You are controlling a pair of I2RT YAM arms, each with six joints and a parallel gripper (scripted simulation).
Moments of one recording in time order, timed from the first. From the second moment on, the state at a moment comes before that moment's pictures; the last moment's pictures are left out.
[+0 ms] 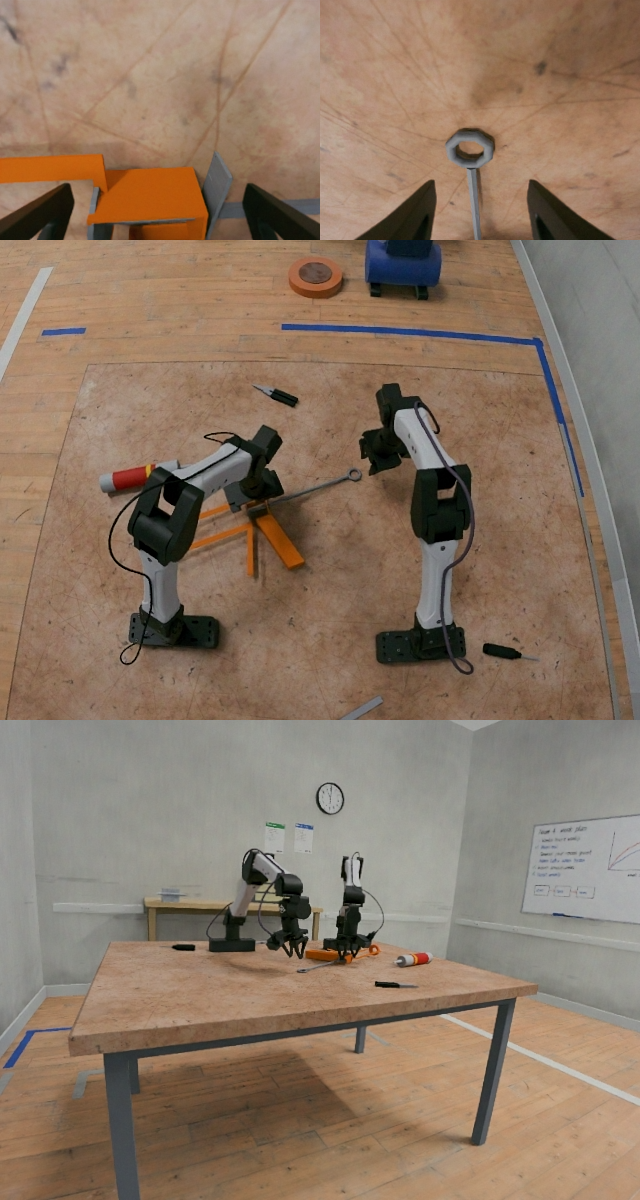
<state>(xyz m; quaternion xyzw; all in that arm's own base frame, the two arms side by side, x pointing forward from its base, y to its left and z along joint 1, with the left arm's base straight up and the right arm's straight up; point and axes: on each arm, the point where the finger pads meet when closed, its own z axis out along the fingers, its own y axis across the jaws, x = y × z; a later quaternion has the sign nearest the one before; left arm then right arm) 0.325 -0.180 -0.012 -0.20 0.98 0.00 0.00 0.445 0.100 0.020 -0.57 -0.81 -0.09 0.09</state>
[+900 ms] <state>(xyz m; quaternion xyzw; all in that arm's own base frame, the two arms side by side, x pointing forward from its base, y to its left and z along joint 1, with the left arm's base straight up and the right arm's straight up) 0.331 -0.183 0.054 -0.20 0.98 -0.01 0.02 0.445 0.100 0.020 -0.57 -0.81 -0.09 0.09</state>
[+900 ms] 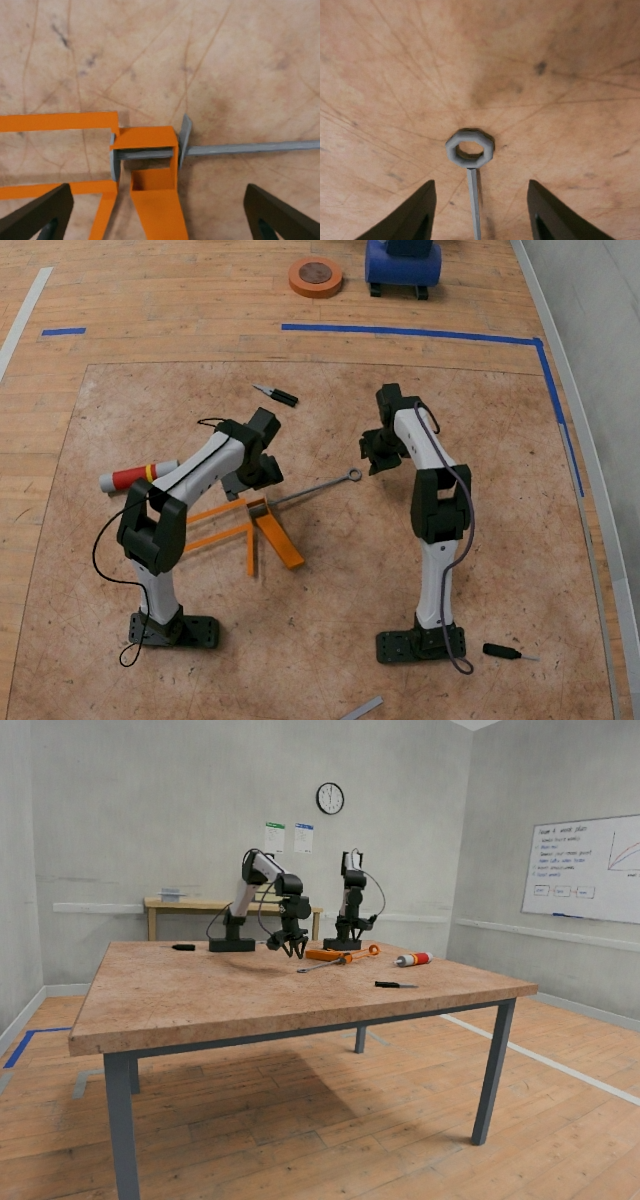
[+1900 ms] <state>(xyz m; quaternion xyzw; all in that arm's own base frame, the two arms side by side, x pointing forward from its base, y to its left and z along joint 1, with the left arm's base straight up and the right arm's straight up) 0.332 -0.169 0.051 -0.23 0.97 -0.01 0.01 0.450 0.097 0.027 -0.55 -0.83 -0.10 0.06</state>
